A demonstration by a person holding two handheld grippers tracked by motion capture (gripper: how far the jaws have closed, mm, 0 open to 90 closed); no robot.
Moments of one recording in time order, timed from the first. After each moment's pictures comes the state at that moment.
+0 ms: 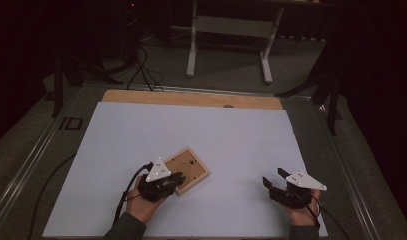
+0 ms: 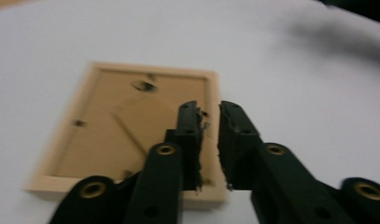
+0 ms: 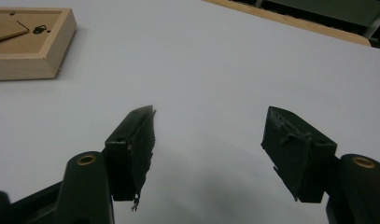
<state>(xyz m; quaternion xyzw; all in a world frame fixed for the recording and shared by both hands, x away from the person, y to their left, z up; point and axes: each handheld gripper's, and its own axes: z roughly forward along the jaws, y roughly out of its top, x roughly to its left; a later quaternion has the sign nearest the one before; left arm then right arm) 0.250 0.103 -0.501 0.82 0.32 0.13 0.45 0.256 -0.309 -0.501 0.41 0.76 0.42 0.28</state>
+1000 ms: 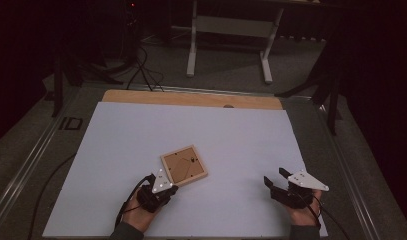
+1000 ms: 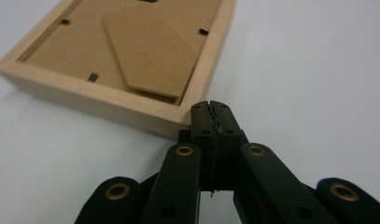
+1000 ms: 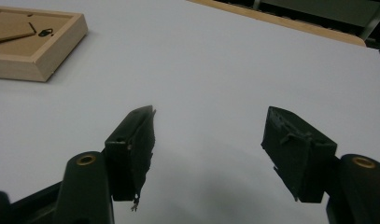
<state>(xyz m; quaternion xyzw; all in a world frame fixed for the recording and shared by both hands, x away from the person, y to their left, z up) 0.243 0.111 -0.526 0.85 0.34 0.16 0.37 0.256 -0.312 -0.501 0.42 0.75 0.42 0.28</state>
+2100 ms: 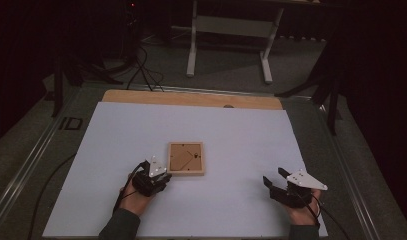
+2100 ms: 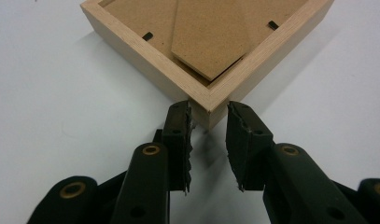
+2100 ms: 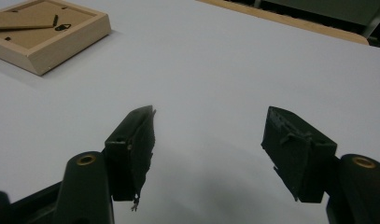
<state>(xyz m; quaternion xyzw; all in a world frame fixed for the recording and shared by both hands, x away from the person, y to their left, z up) 0.283 0.128 -0.532 0.84 0.37 0.20 0.34 0.258 -0.311 -0.503 0.42 0.76 0.42 0.28</state>
